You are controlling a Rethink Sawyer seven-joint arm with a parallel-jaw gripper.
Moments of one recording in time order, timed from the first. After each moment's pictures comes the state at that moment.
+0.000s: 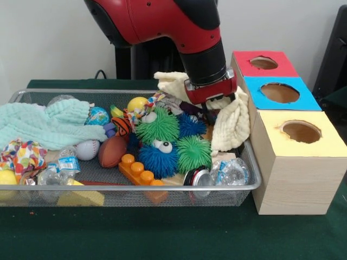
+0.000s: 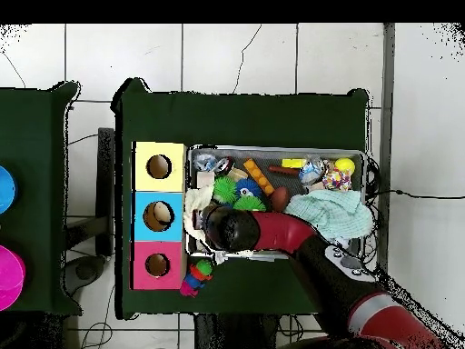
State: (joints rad) arm -0.61 -0.51 0.48 1.91 -0.26 0.33 1.62
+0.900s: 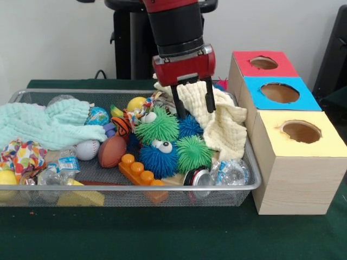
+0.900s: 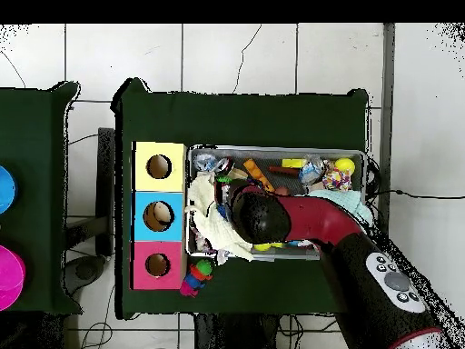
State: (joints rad) arm -0.69 -0.71 0.54 1.86 -0.33 0.33 1.62
